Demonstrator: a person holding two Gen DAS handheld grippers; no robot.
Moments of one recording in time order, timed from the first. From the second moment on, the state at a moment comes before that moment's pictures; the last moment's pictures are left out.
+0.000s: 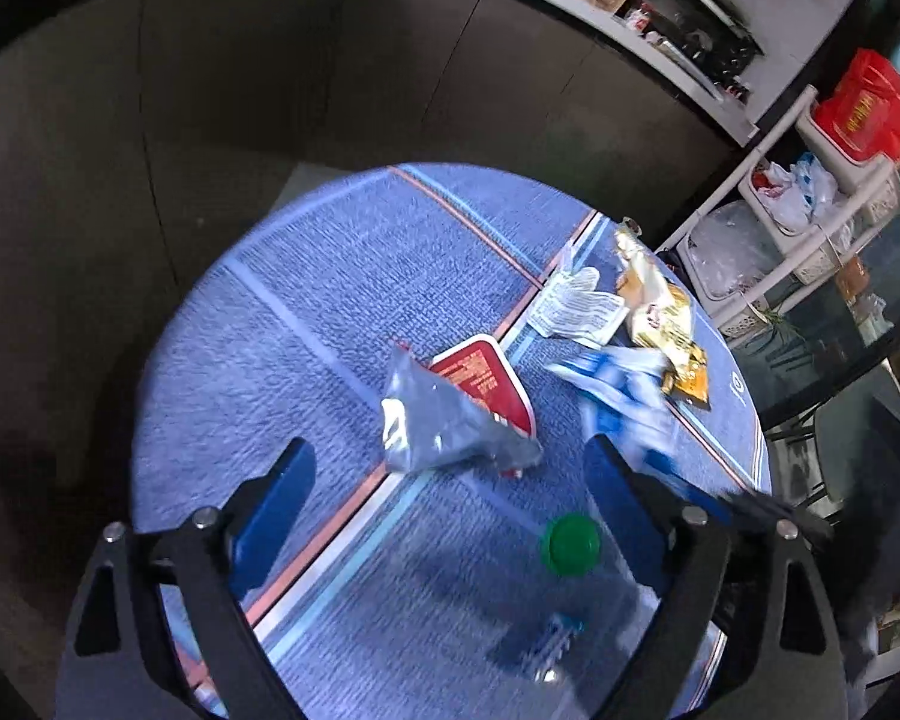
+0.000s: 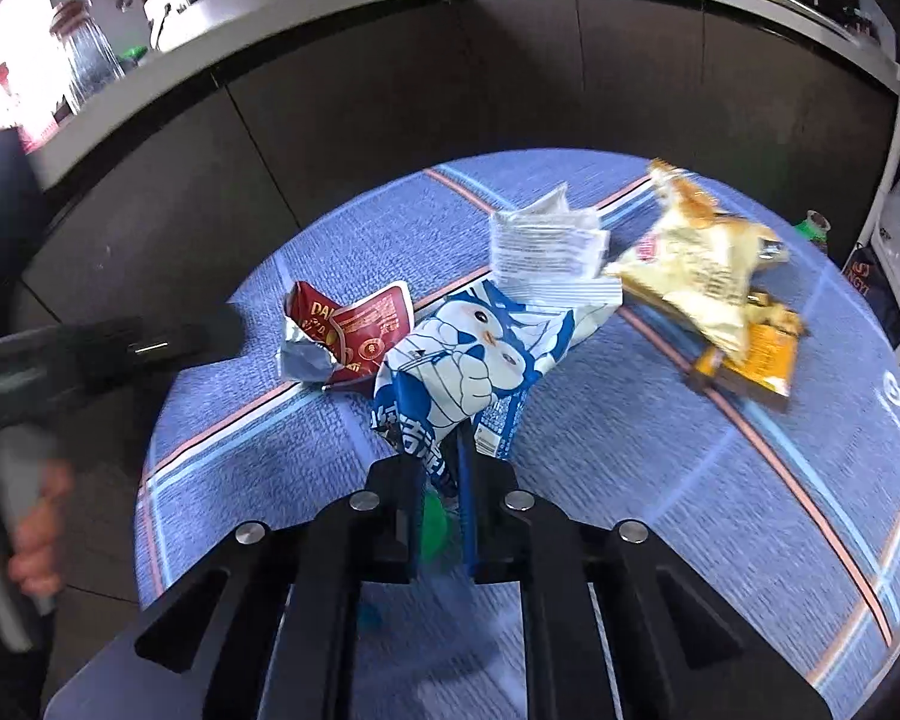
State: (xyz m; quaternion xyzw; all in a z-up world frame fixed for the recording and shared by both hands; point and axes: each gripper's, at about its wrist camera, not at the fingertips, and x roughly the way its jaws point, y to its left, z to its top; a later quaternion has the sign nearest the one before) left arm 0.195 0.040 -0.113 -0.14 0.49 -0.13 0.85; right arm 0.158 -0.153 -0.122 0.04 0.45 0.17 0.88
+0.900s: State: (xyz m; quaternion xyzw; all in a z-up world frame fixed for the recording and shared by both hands) left arm 0.164 -0.076 -0.052 -0.09 0.46 -0.22 0.86; right arm 0.057 -0.255 -0.079 0.12 0.37 0.11 0.91
